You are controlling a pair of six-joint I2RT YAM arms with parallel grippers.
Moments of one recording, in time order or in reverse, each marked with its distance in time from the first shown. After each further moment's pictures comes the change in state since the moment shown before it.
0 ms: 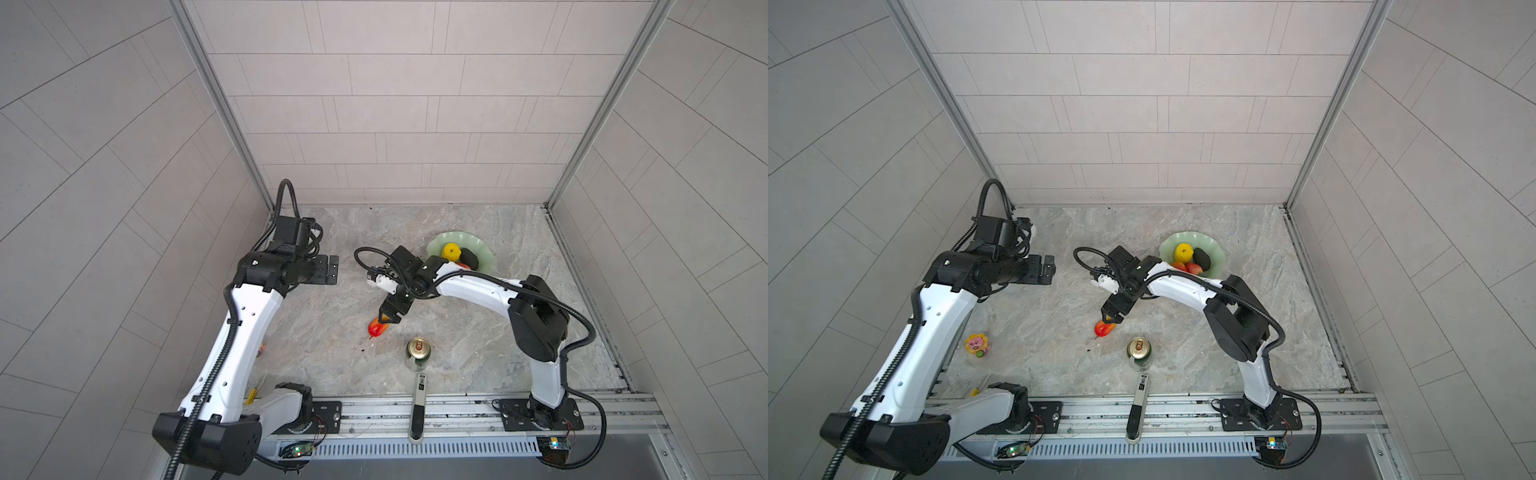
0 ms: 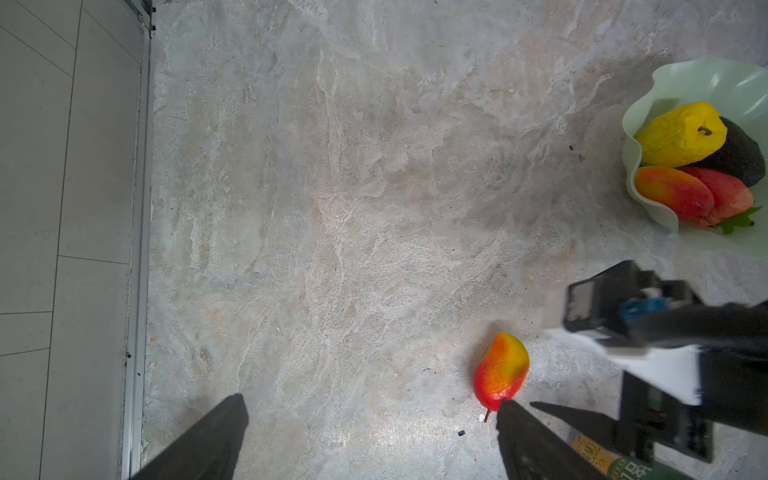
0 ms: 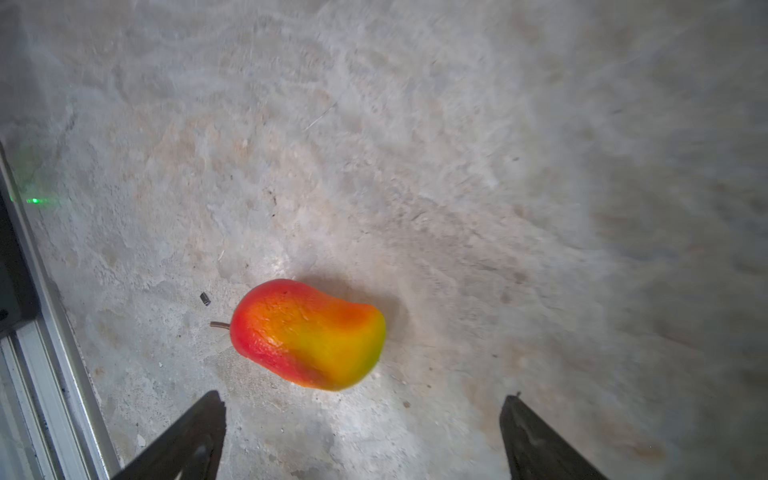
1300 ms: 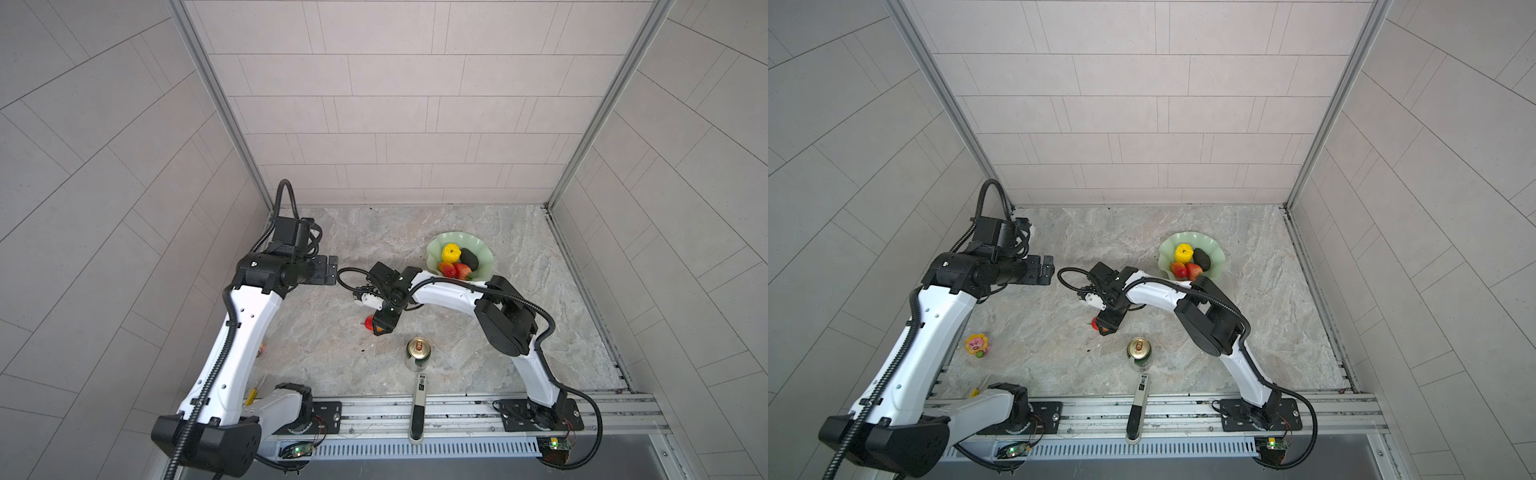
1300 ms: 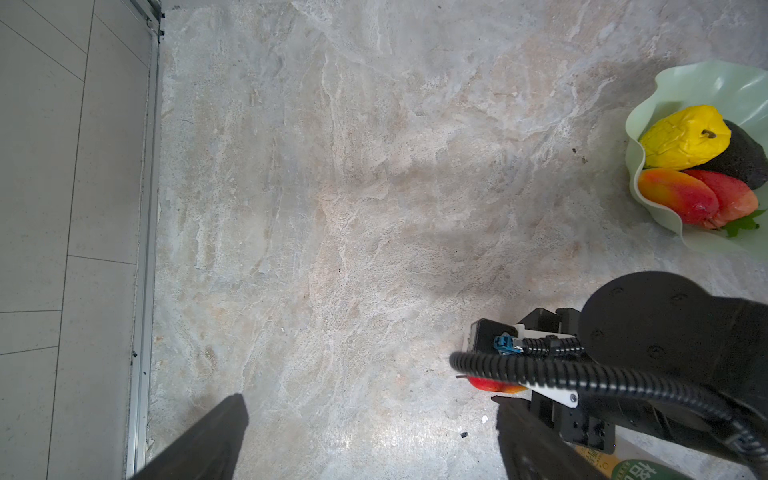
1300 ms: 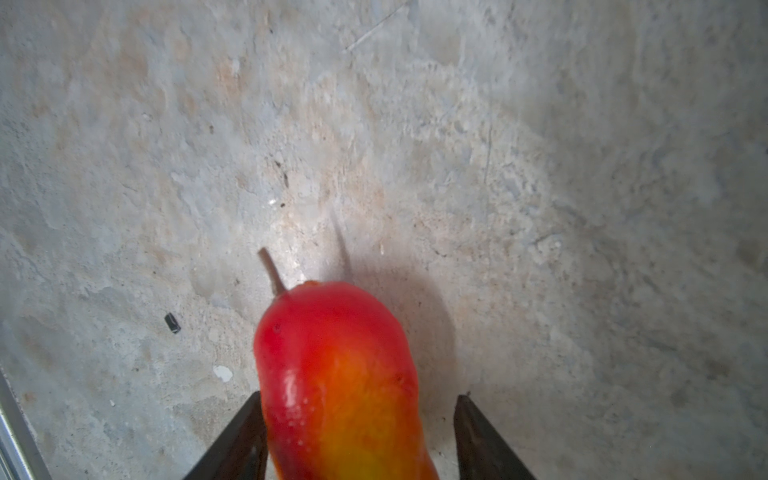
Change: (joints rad) left arm 0.000 -0.008 0.000 0.000 -0.009 0.001; right arm 0.058 0.164 0.122 -0.061 0.040 -0.026
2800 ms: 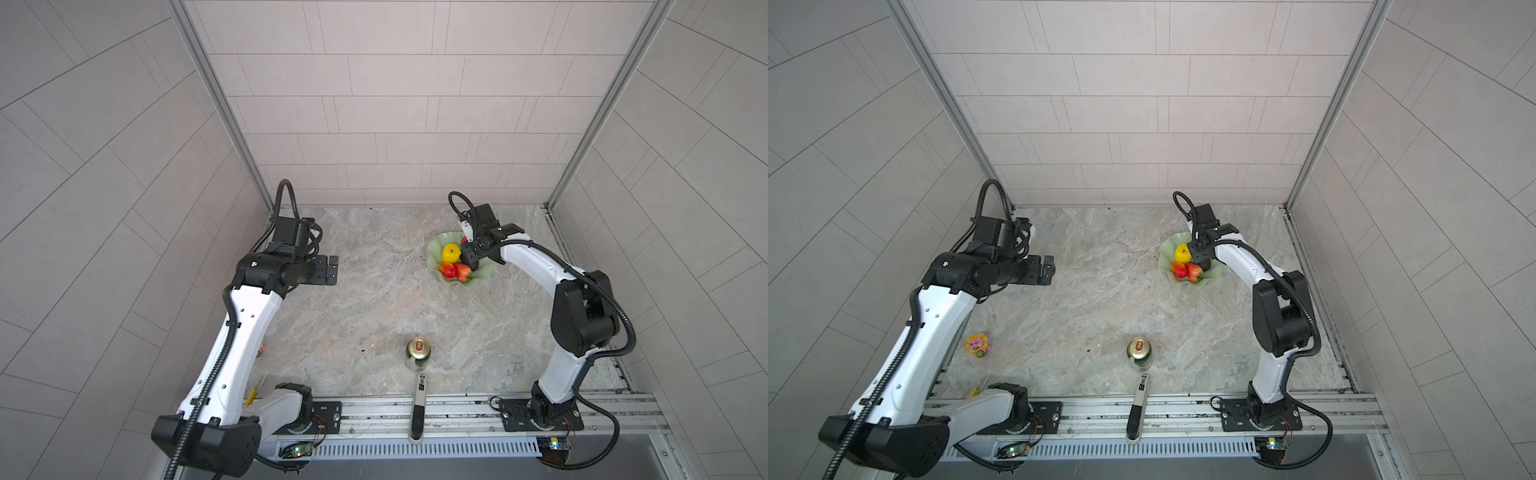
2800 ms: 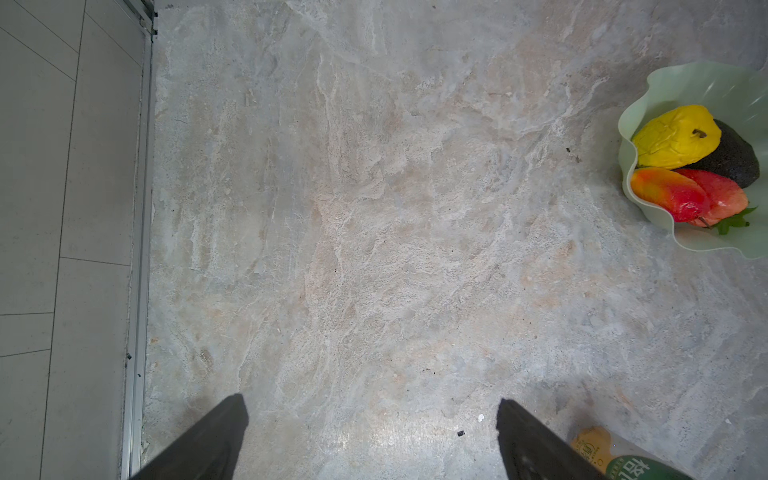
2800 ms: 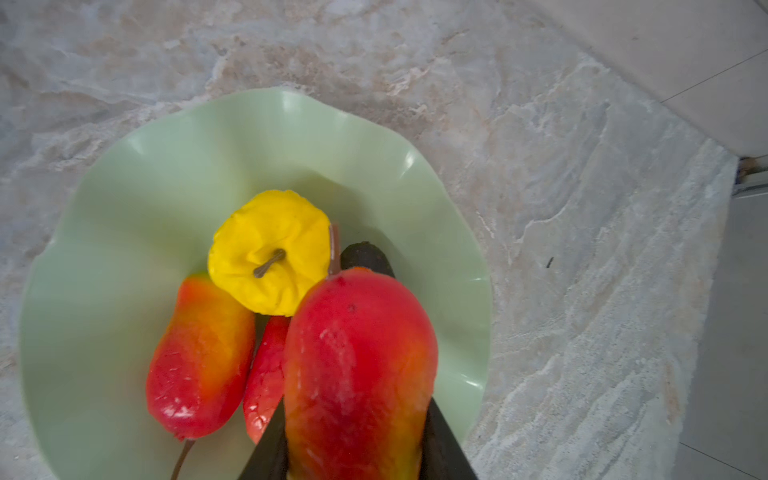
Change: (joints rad) left arm 0.000 0.000 0.000 0.002 0.012 0.000; right arm -0.631 -0.356 -0.200 0.095 0.440 0.059
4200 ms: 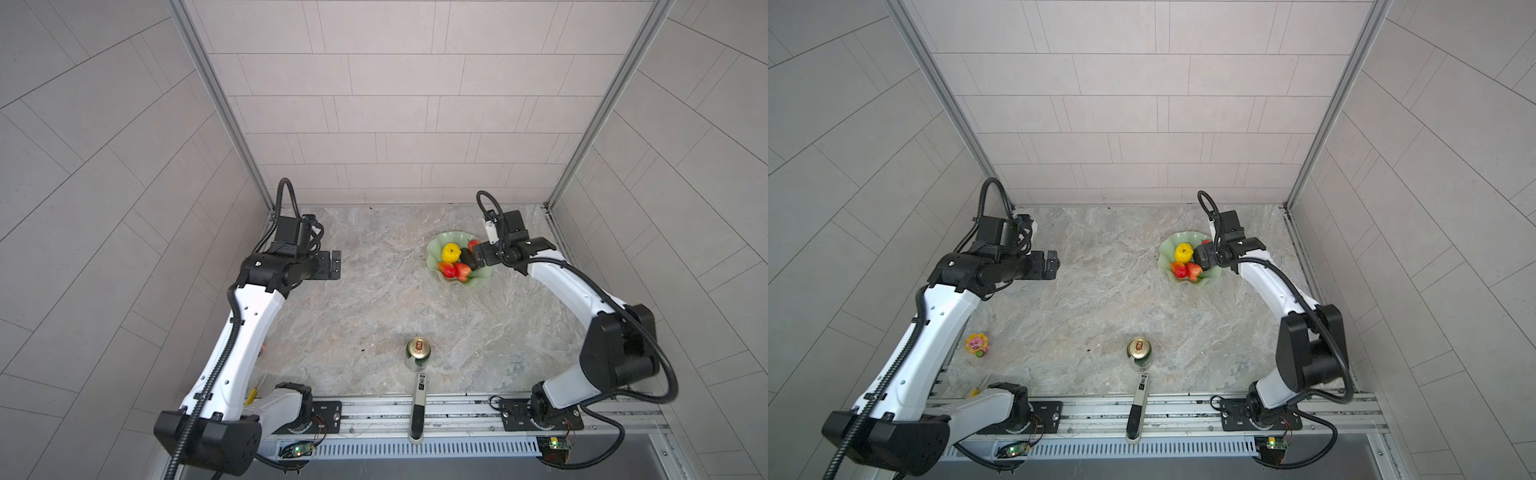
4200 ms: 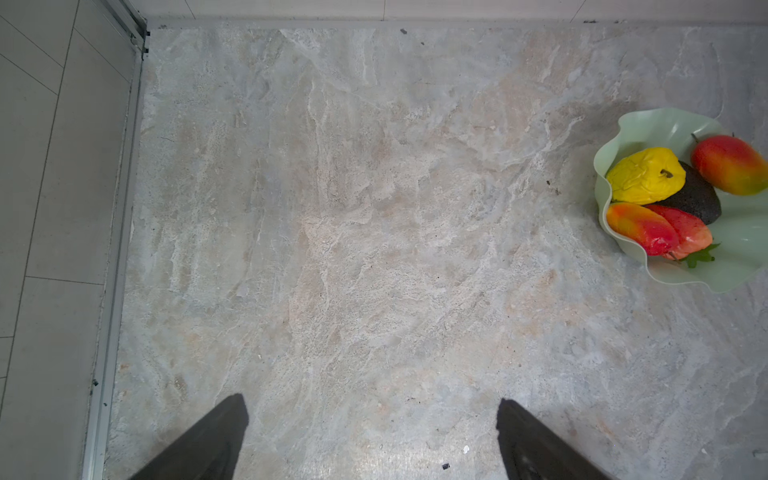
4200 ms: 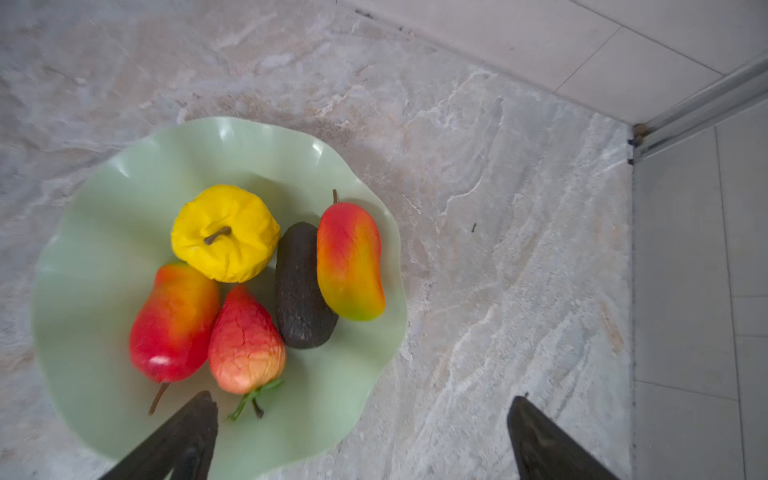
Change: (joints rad) left arm 0.000 0.003 -0.063 0.137 0.020 -0.056; right arm -0.073 -0.390 -0.310 0.133 -0.001 0.073
